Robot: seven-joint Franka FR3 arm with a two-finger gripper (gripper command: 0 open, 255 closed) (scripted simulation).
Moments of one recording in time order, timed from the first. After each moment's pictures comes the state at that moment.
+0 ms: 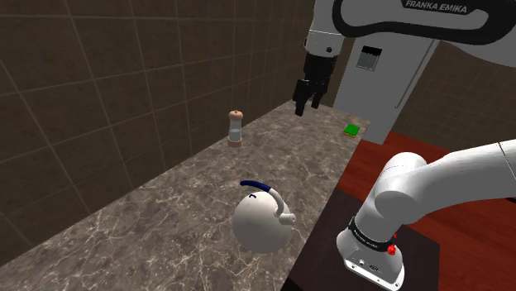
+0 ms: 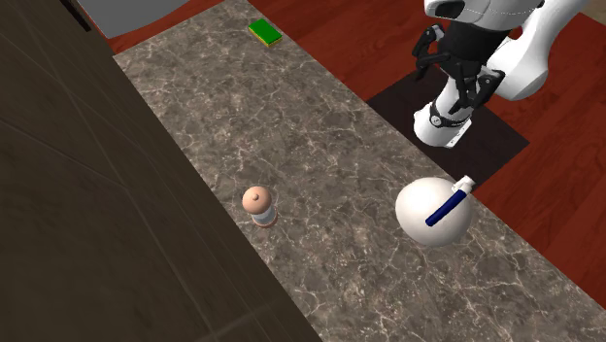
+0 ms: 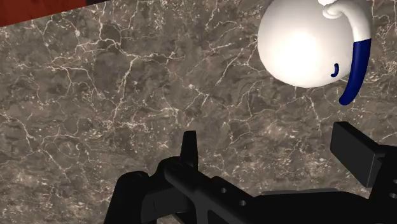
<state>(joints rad) 0.00 -0.75 0.03 -2.32 0.05 1.55 0.09</state>
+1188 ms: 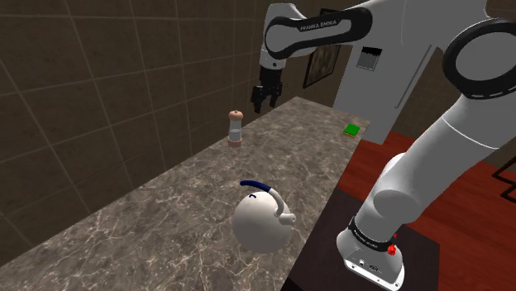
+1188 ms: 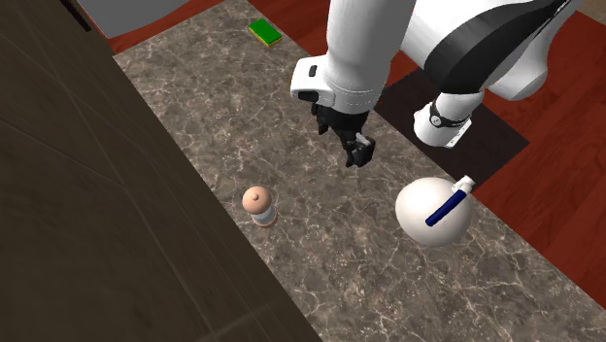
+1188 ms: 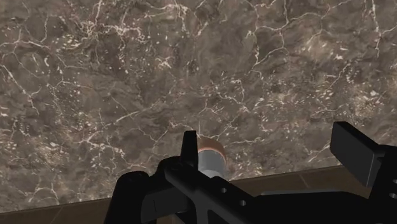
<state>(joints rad) -0.02 -0.20 -0.04 -2.08 0.01 1.90 -0.04</state>
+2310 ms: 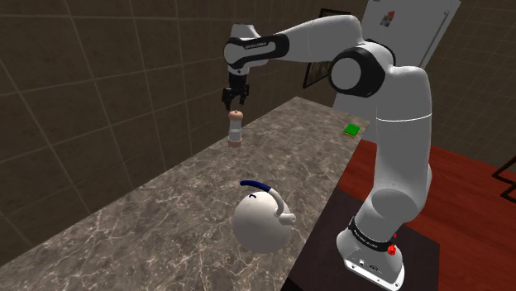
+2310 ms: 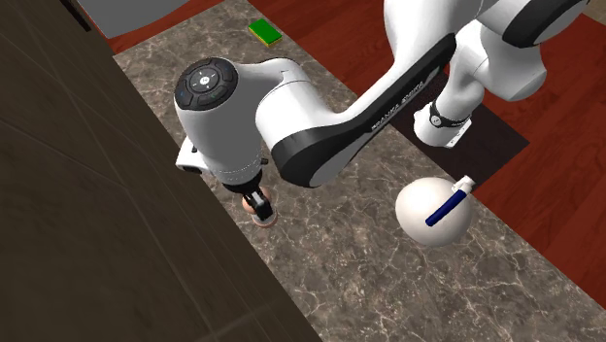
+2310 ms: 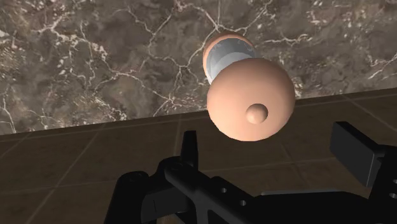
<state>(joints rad) -0.06 0.44 -0.06 -1.45 0.04 1.95 -0.14</state>
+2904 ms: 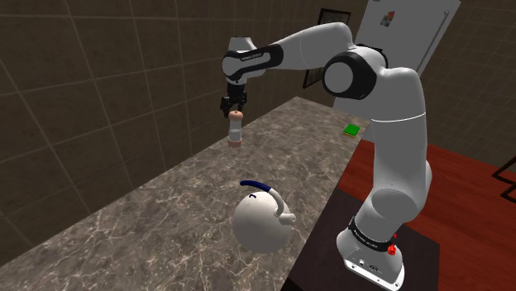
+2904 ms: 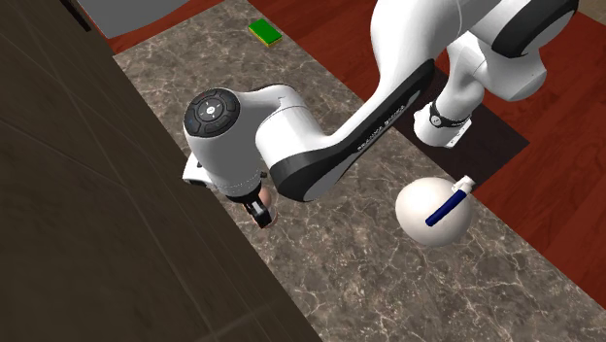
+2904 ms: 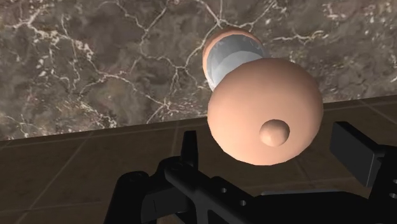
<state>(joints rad) -0.06 0.50 -0.05 -1.47 0.05 2.03 -0.14</state>
